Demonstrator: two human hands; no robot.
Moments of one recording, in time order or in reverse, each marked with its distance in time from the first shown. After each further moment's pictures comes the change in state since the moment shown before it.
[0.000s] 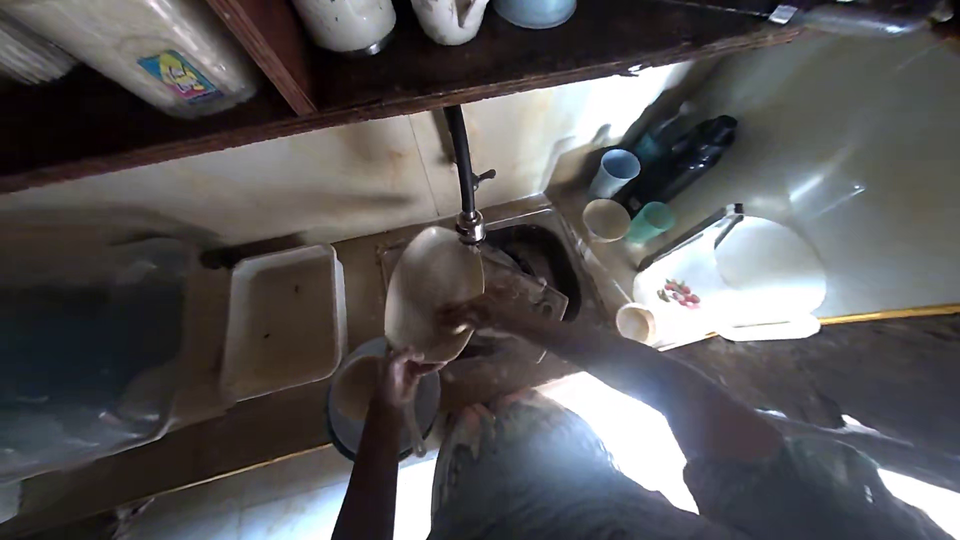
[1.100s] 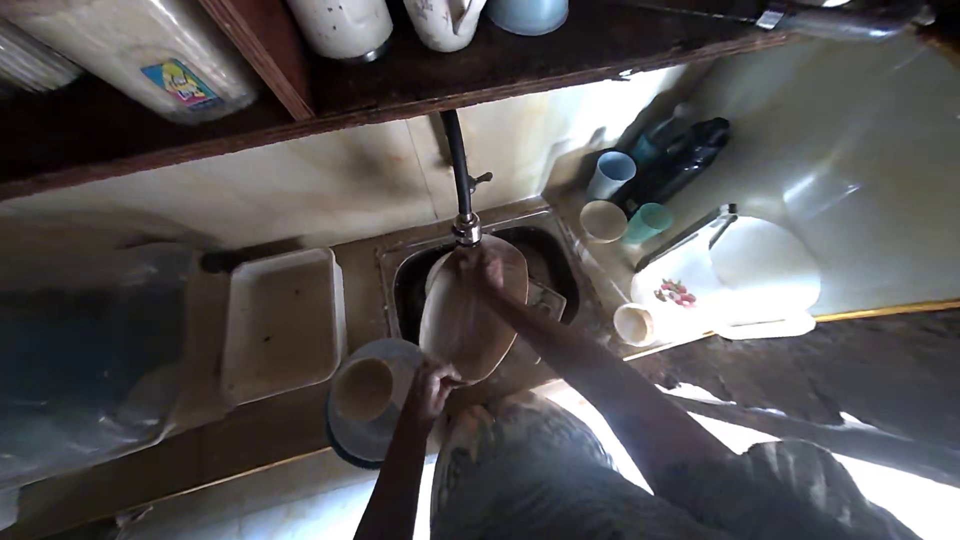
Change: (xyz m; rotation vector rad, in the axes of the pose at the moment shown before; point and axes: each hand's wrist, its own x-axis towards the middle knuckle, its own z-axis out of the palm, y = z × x) left_hand -0.015 -0.035 0.025 0.127 -0.034 -0.101; right_hand 0.056 0.006 -0.016 0.065 0.685 0.446
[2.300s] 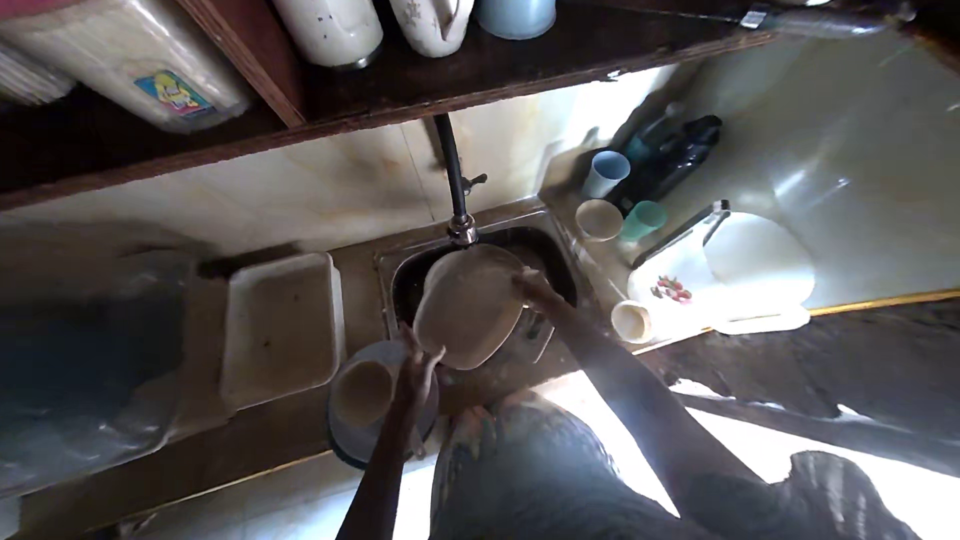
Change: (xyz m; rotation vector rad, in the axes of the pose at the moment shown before) left_hand 0.007 0.013 -0.018 0.548 0.017 0.306; right_hand 0.003 0.132 -0.027 0.303 -0.163 0.418
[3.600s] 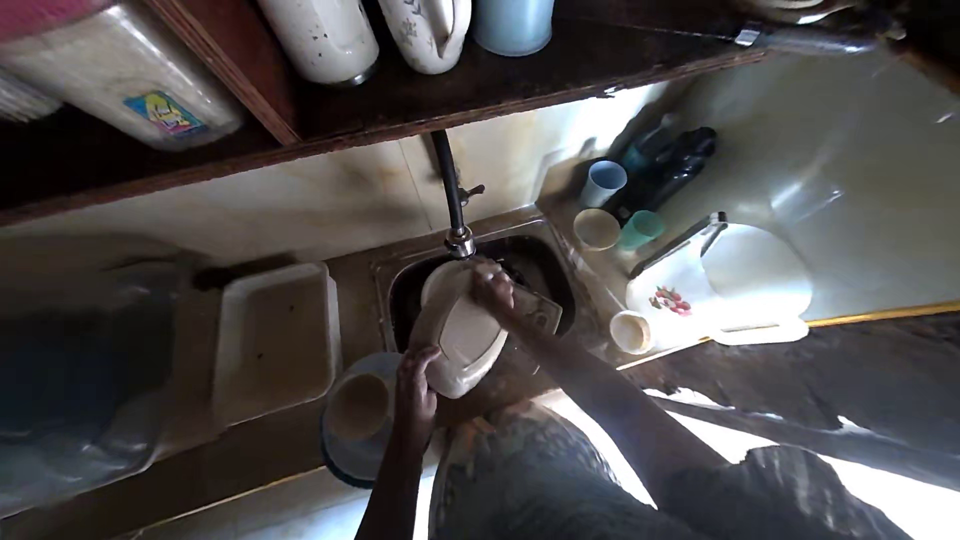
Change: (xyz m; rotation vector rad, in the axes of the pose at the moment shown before) left_hand 0.009 0.024 0.028 -0.568 0.225 -0.060; right_hand -0.032 -0.071 0.062 -0.388 0.161 -0.294
